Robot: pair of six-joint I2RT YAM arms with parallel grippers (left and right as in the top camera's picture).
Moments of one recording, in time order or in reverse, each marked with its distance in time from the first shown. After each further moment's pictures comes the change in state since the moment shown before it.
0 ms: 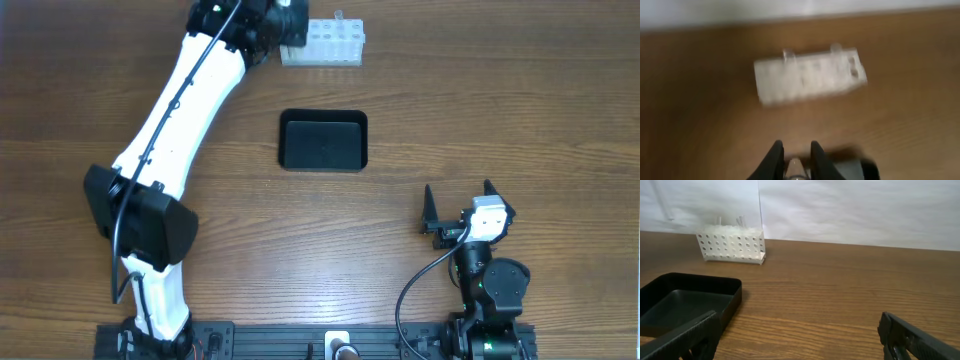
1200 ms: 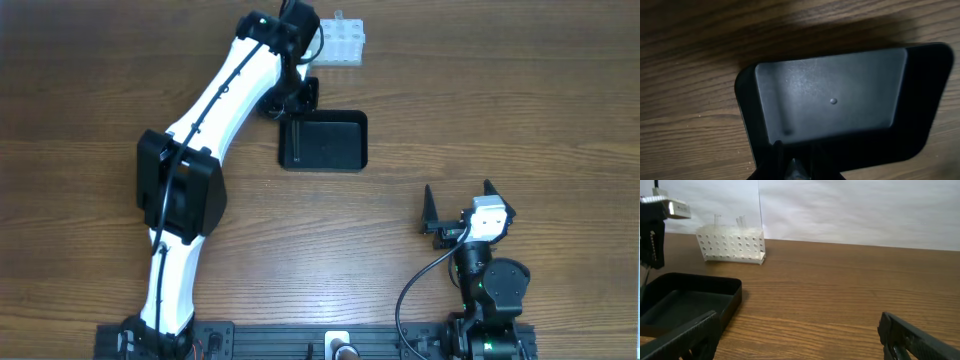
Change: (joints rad) left arm -0.037 0.235 0.003 -0.378 0.158 -0.086; right arm 0.000 0.000 0.000 0.000 0.000 0.000
